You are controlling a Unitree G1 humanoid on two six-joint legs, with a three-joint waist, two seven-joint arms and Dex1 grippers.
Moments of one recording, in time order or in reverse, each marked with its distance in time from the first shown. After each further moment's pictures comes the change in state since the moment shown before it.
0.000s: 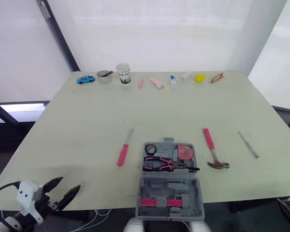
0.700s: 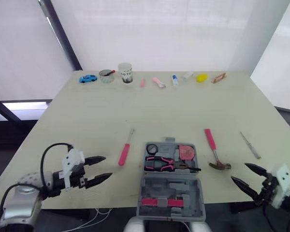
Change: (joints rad) left arm -0.342 0.172 -0.345 -0.127 0.079 0.114 -0.245; right arm -0.230 -0.222 0.378 -0.341 -0.096 0.273 0.023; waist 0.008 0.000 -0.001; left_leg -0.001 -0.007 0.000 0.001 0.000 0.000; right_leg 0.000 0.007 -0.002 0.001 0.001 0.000
